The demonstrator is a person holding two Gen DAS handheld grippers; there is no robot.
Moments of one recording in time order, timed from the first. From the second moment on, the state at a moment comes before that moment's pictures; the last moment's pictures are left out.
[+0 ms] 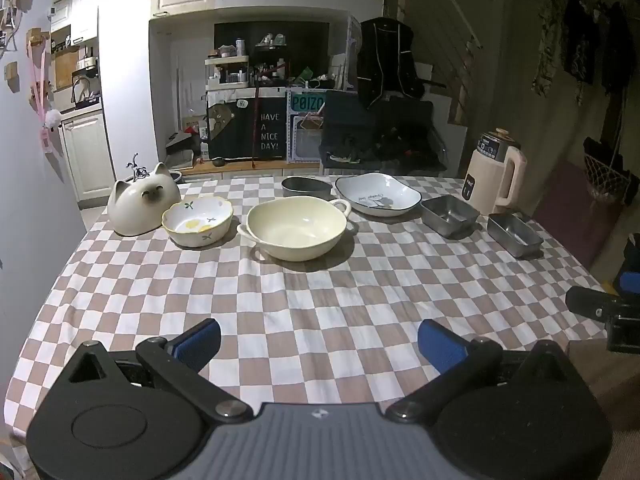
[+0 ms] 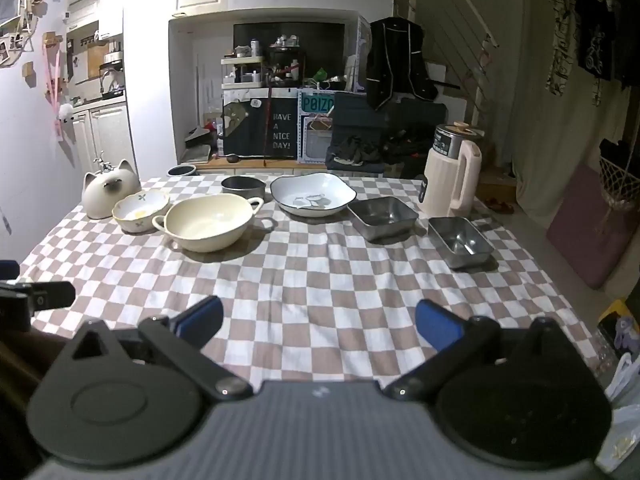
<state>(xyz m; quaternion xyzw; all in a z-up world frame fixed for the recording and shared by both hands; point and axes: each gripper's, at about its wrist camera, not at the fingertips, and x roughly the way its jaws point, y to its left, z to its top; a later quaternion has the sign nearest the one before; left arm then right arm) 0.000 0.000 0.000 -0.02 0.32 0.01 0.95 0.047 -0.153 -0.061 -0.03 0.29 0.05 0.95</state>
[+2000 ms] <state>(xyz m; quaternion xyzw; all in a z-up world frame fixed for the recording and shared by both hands) 0.000 0.000 0.000 -0.03 0.31 0.01 0.95 0.047 -0.153 -0.060 -0.04 0.29 0.05 0.95</state>
